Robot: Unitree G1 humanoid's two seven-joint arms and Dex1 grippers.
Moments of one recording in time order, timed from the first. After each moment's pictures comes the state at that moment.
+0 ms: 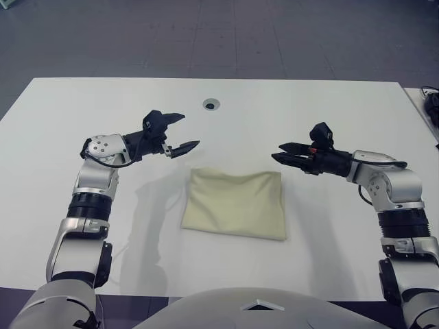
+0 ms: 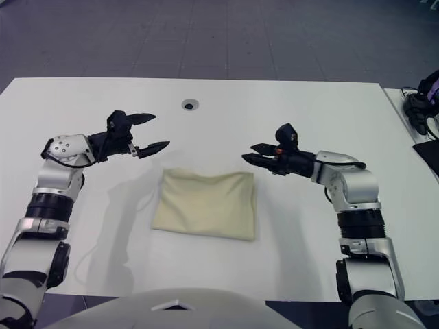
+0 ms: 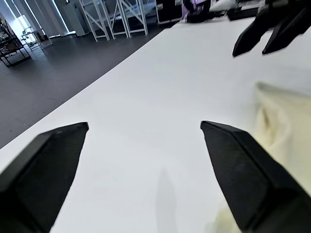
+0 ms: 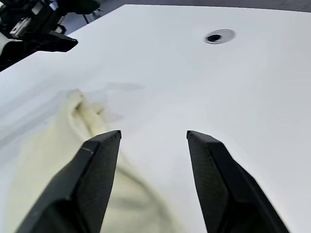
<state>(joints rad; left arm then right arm) -0.42 0.53 -0.03 0.25 -0.32 0.04 -1.04 -0.36 -0.58 0.03 0.02 0.52 0.74 1.02</state>
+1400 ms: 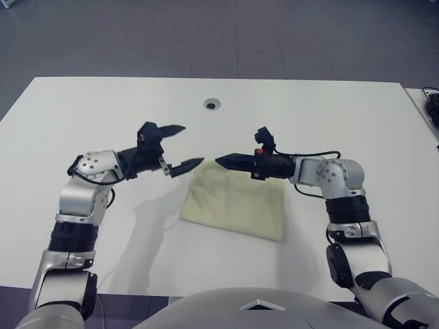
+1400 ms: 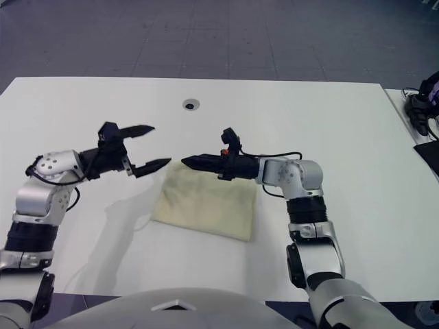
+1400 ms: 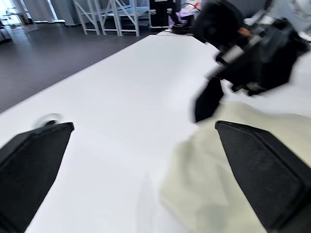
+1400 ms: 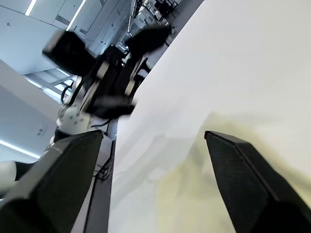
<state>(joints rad) -0.33 0.59 0.04 0.07 -0.38 0.19 -0.88 -0.47 -0.23 0.03 0.13 0.77 1.23 0.88</state>
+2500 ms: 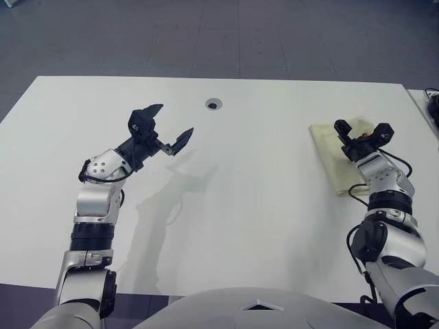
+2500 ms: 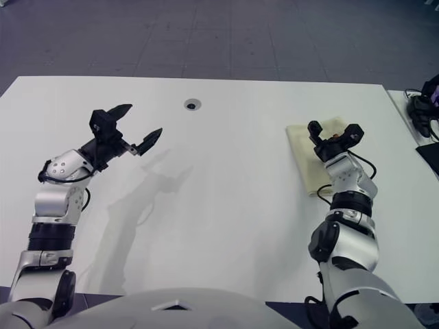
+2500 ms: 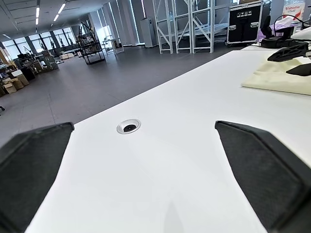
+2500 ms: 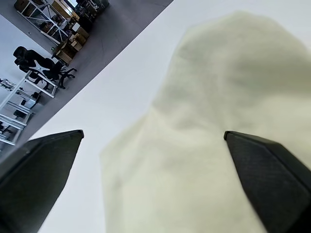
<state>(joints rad) -0.26 0.45 0.05 0.07 -0.27 0.06 -0.67 -0.57 -0.38 -0.51 0.66 0.55 0.43 0.12</state>
